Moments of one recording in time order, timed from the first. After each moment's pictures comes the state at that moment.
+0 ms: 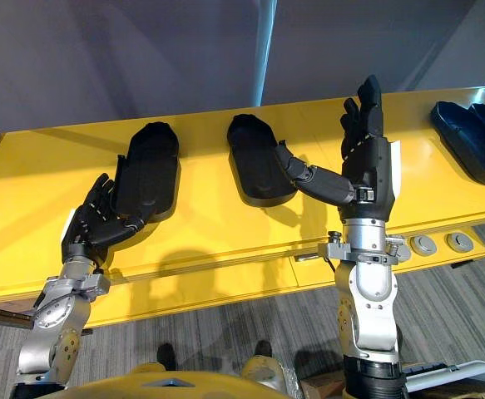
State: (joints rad) left arm 0.21 0.18 0.05 -0.20 -0.36 0.03 0.04; right arm 0.05 -0.27 -0.18 -0.37 0.25 -0.21 -0.03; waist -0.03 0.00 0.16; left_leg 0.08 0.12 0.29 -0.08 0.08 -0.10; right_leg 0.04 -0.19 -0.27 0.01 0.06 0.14
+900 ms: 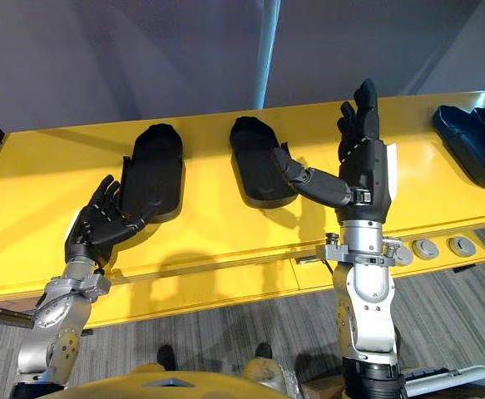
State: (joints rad) left arm 0.21 0.18 0.05 -0.20 -0.44 0.07 0.01; right arm 0.06 -0.27 -0.16 -0.37 0.25 -0.21 -0.04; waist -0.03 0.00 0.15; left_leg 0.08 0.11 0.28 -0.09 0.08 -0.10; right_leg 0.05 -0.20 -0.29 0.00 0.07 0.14
